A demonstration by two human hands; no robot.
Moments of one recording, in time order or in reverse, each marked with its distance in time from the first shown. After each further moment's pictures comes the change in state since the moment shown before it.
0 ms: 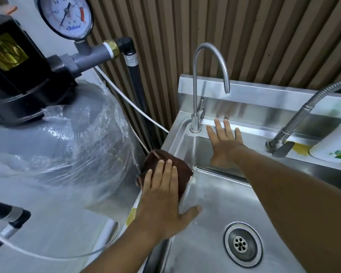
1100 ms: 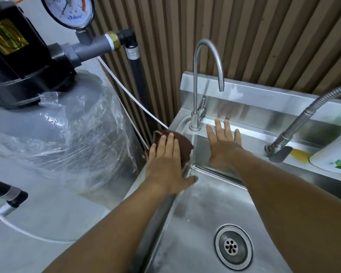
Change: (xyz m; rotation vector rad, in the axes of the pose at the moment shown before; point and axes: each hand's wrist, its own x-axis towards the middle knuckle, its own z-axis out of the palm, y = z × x) left_hand 0.074 0.014 -0.015 -0.033 -0.056 -0.139; right_hand 0.000 0.006 0.002 0.001 0.031 -0.049
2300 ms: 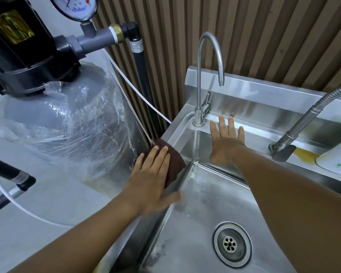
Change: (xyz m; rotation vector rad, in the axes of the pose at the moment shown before) left_hand -0.060 -0.035 0.019 0.062 0.023 0.127; right_hand 0.002 0.002 0.004 0.025 -0.001 -0.016
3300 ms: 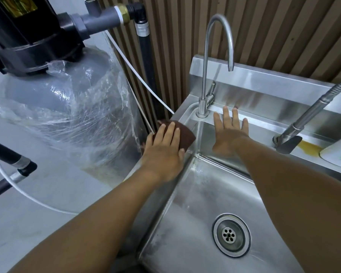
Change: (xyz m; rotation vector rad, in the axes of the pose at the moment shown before) left_hand 0.045 0.019 -0.009 -0.079 0.063 -0.173; right_hand -0.004 -0.002 -0.001 -0.016 0.011 0.012
